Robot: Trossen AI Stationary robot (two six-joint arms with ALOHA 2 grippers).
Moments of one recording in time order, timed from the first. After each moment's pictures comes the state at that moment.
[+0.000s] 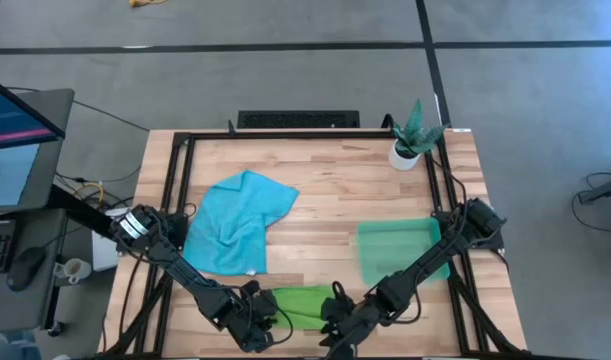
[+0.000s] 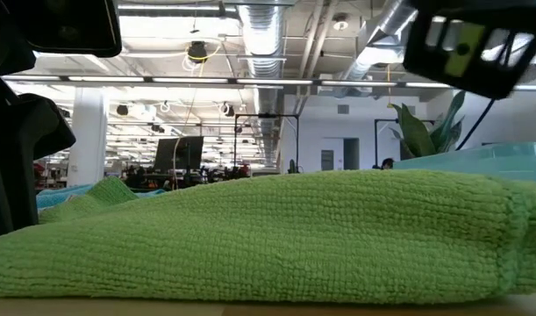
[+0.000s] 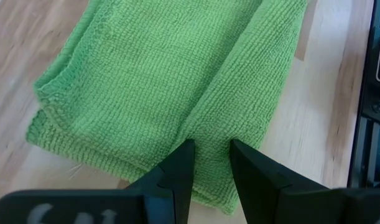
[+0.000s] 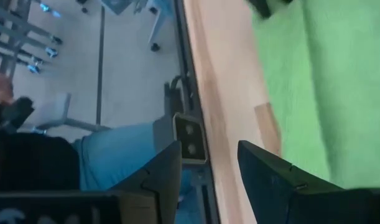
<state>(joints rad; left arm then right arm) -0.77 1.95 1.11 -0.27 -0.34 -1.12 0.69 1.95 1.28 -0.04 0.11 0.93</state>
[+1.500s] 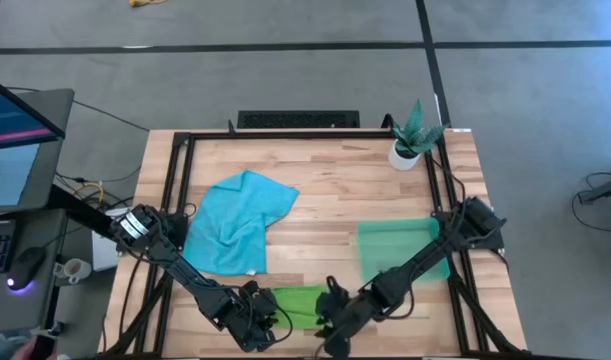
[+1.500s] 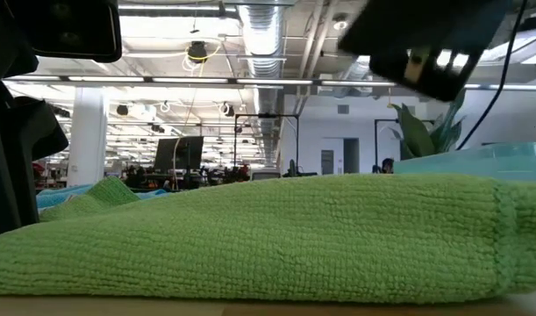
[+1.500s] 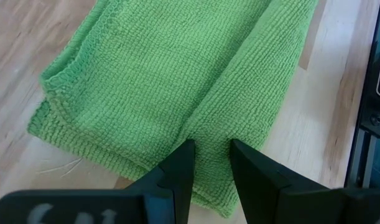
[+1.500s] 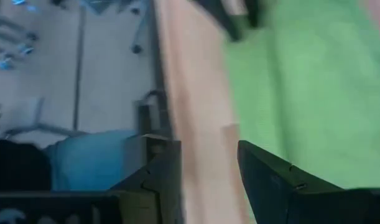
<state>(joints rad) -0.76 1.95 1.11 -0.27 -0.35 -1.18 0.66 1.96 1.31 -0.11 0.12 0.84</state>
